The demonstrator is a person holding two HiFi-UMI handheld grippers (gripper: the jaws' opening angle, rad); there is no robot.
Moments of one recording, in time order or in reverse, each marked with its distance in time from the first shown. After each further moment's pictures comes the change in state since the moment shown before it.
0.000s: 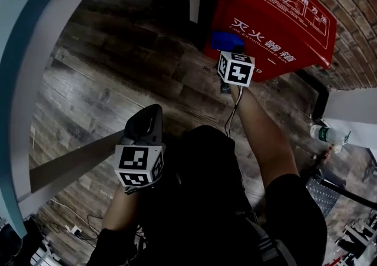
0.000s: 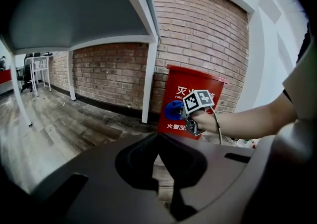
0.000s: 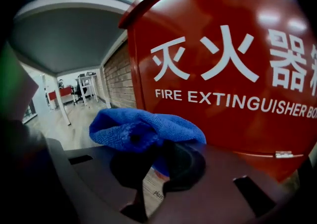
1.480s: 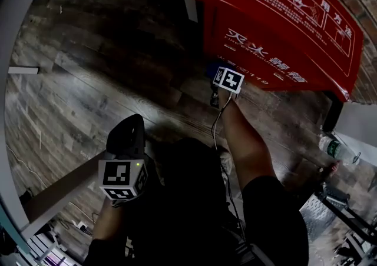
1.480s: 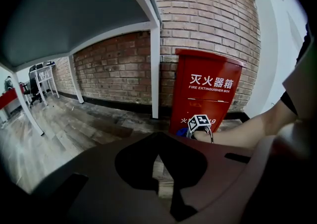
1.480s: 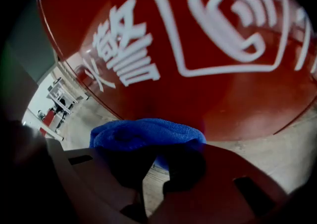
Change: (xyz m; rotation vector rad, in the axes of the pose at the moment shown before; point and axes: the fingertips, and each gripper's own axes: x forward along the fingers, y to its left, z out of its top) left arm 0.057 0.025 0.006 0.066 0.102 0.137; right arm 0.116 -0.057 -0.218 0.410 0.424 -0.072
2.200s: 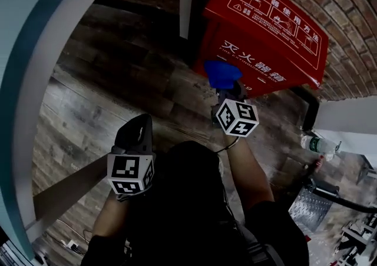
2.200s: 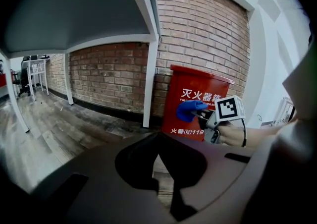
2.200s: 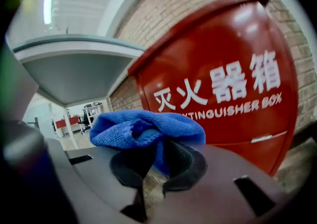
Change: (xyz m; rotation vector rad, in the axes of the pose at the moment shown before) left arm -0.026 -0.001 0.015 -0.032 -0.106 -0.135; right arm -0.265 0.115 0.096 -0.259 -0.646 0.266
